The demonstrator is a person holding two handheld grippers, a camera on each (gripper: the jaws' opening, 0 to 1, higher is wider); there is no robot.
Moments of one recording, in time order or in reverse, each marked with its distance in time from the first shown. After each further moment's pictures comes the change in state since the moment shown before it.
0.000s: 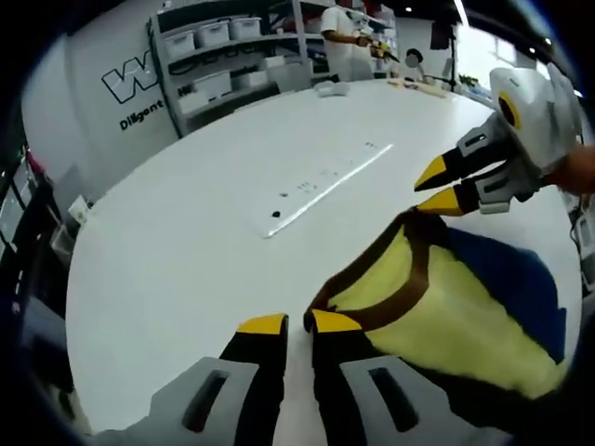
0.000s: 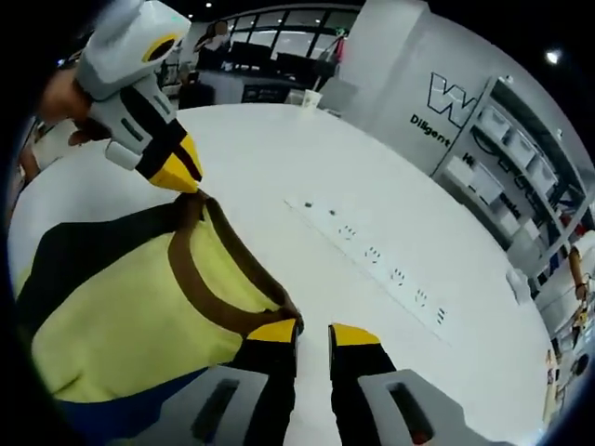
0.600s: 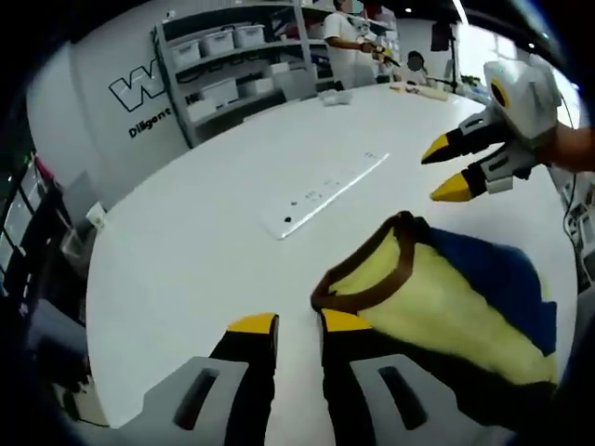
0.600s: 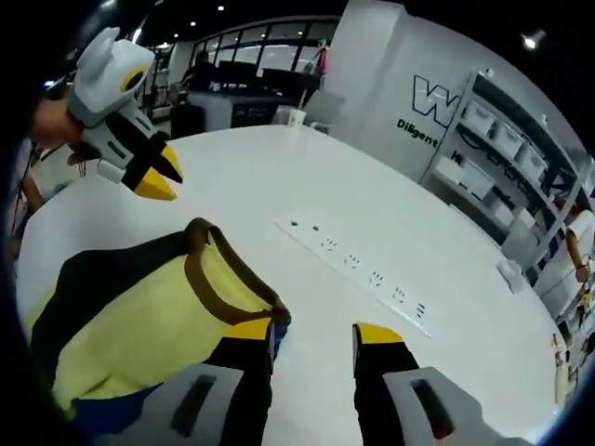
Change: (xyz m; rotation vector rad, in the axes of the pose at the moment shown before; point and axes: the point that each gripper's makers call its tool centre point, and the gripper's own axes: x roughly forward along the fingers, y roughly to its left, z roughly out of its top) left arm -0.050 0.001 0.006 0.006 -0.025 0.029; right arm -0.045 -0.011 0.013 0.088 -0.065 0.009
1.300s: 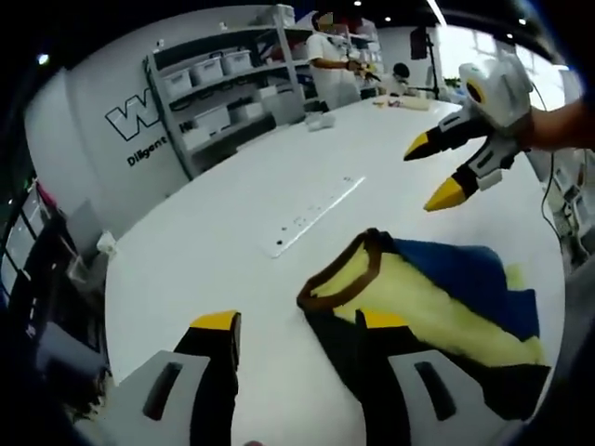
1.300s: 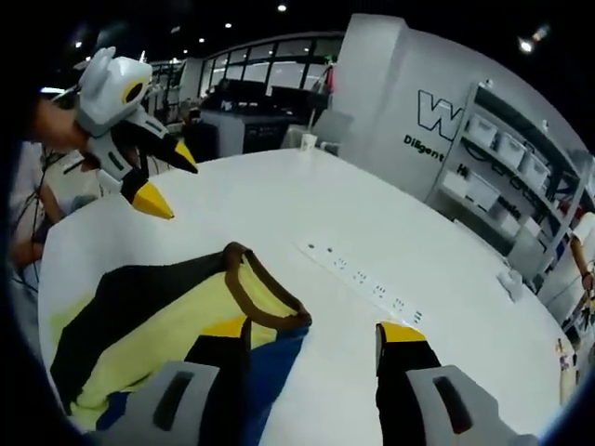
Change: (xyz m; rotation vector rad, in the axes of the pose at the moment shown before) left arm -0.065 -0.017 0.015 0.082 -0.091 -0.001; right arm -0.057 0.016 0.021 0.003 -0.087 0.059
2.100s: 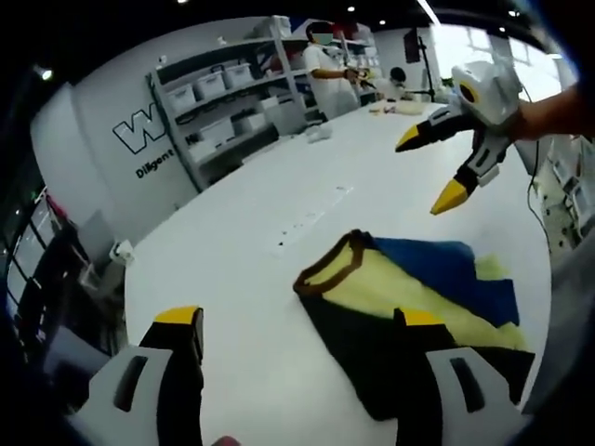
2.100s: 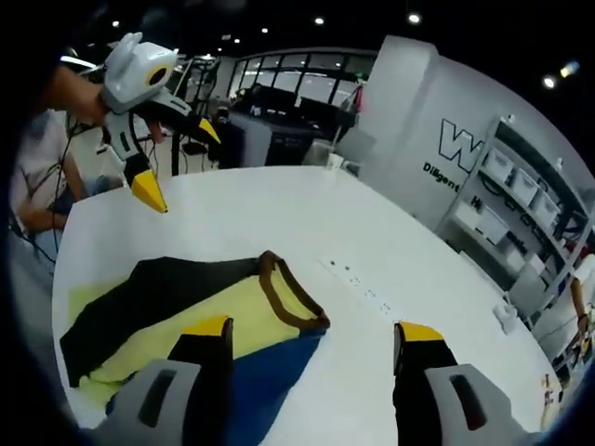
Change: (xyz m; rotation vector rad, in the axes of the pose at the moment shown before) left arm -0.061 -0.006 -0.002 0.023 -0.025 0.038; right arm -0.047 0.028 0.017 -0.138 -0.053 0.044
